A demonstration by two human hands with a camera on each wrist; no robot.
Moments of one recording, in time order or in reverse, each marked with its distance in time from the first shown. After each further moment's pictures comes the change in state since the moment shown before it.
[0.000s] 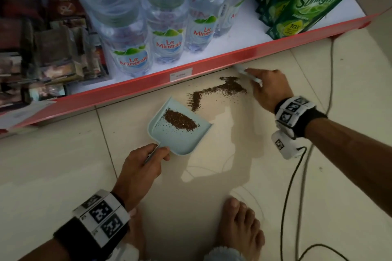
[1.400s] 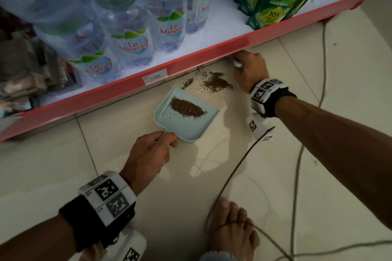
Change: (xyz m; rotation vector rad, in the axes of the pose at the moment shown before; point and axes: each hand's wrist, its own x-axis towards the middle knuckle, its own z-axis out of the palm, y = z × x) left_hand 0.027 0.050 0.045 -0.020 -0.037 -0.106; right_hand 0.036 0.018 0.020 0.129 0.119 0.064
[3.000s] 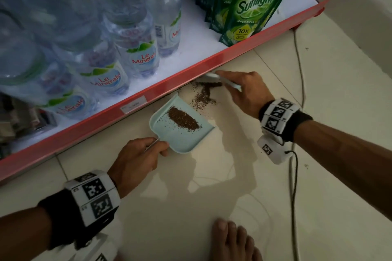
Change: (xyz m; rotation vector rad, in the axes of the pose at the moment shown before) left_hand 0.039 0.033 -0.009 0.273 -0.143 0.078; right_hand -0.033 0.015 -0.038 0.084 0.028 -0.190
